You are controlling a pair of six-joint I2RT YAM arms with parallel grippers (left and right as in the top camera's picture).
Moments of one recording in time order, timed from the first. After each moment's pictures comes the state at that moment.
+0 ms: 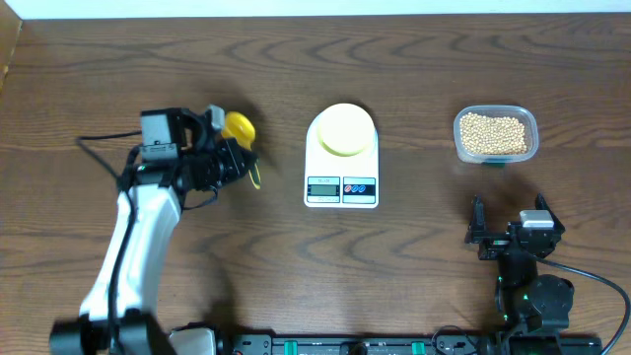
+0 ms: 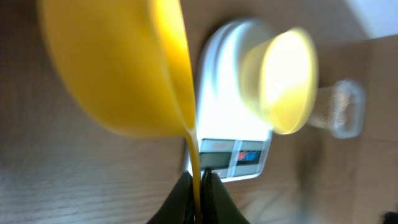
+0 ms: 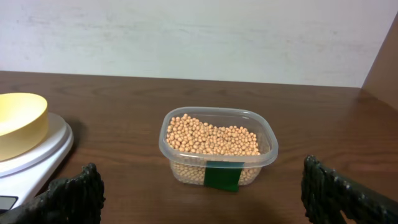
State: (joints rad) left arm 0.09 1.41 0.93 -0.53 0.65 -0.36; right arm 0.02 0.01 0.01 -0.07 0.03 -0.05
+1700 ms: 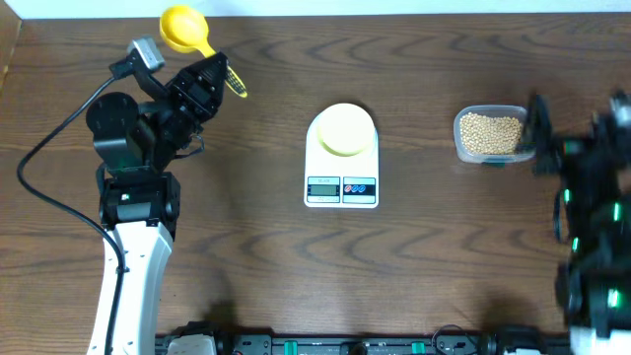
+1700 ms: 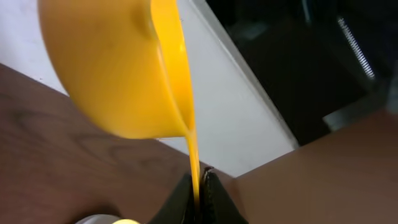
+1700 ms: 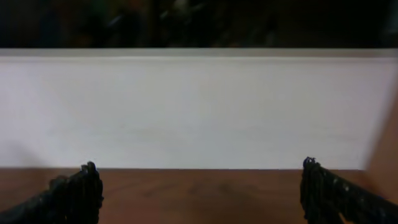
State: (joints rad) left arm 0.09 1.21 0.93 0.22 0.59 -0.92; right arm -0.04 0.81 0.91 -0.09 -0.06 0.02
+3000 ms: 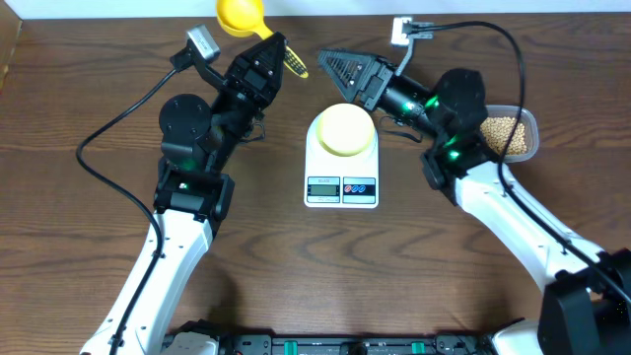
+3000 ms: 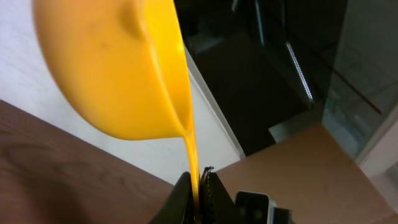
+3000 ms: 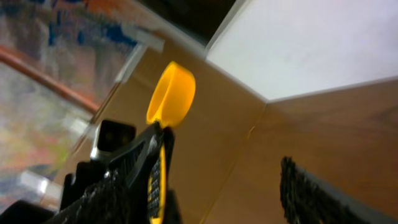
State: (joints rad) left arm -0.22 1.27 0.93 0.47 0.31 -1.14; right arm 0.43 1.60 1.08 0.70 -0.60 1.08
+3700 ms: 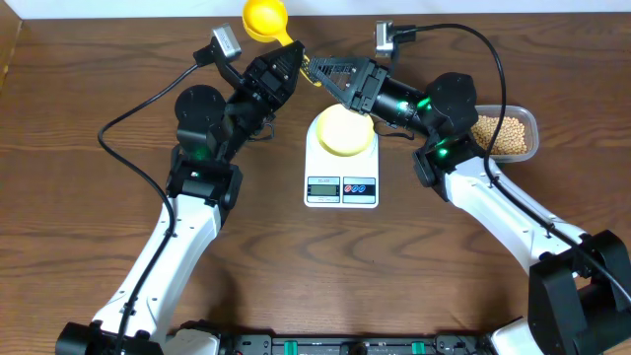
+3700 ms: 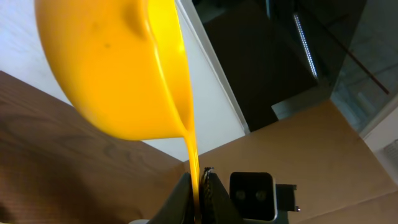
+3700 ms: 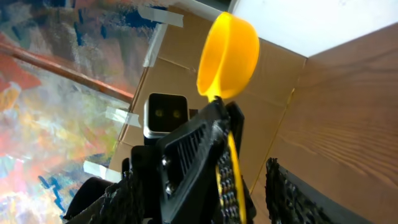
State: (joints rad) left arm -0.23 1.37 0.93 0.50 0.41 -1.13; right arm 0.44 1.67 1.08 0.82 -0.73 1.35
